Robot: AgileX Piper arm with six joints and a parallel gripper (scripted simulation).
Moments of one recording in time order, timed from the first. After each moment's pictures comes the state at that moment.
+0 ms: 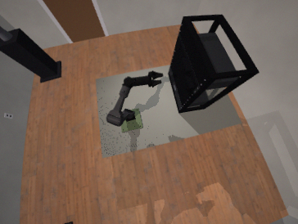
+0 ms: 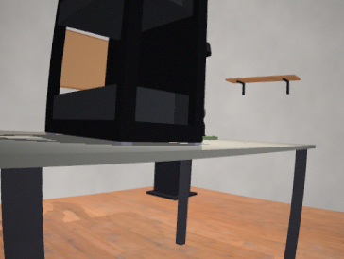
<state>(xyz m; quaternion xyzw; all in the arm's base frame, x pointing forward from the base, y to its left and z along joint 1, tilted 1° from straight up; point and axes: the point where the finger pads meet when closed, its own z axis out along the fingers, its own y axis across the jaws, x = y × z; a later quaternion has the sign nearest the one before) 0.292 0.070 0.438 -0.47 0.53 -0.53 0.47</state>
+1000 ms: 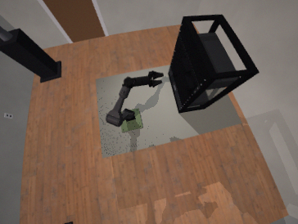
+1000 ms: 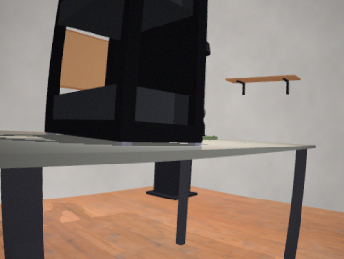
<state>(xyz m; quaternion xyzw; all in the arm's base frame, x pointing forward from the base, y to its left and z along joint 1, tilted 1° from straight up) 0.292 0.064 0.447 -0.46 0.52 -0.54 0.47</state>
